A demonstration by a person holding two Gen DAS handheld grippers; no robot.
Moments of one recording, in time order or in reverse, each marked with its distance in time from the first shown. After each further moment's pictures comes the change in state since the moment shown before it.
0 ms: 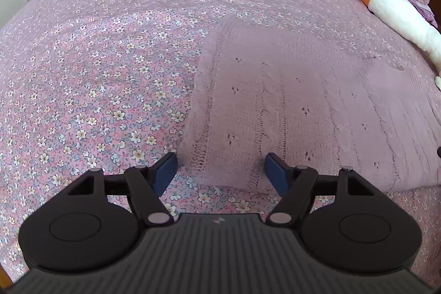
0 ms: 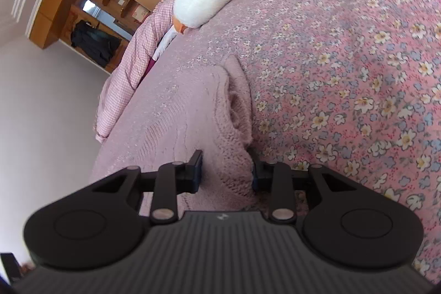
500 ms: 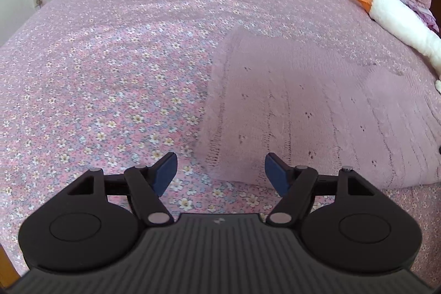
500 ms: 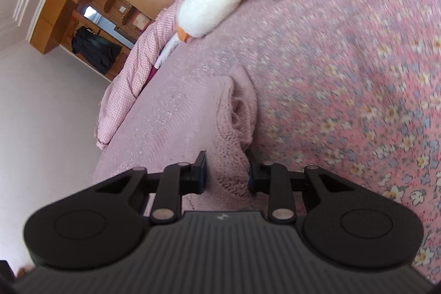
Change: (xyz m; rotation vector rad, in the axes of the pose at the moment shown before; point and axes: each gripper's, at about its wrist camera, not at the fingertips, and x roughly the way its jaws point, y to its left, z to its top) left arm -0.024 0.010 -0.003 -0.010 -0.040 0.025; right arm -0.009 0.016 0.004 -0.011 -0.049 -0.002
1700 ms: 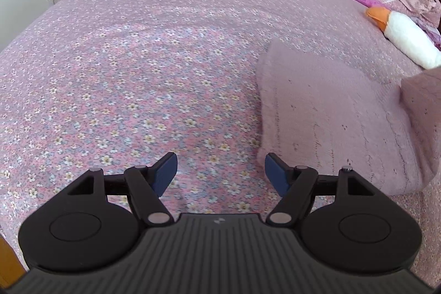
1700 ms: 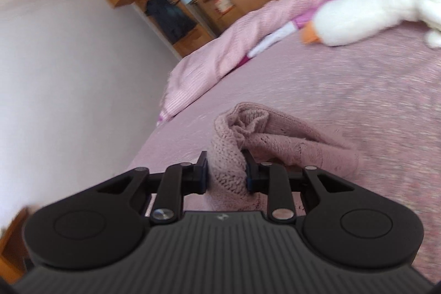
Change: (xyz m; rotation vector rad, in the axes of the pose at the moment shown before) left arm -0.009 0.057 -0.001 -0.065 -0.034 0.009; right arm 0.030 0.191 -0.025 -0.309 0.037 0.228
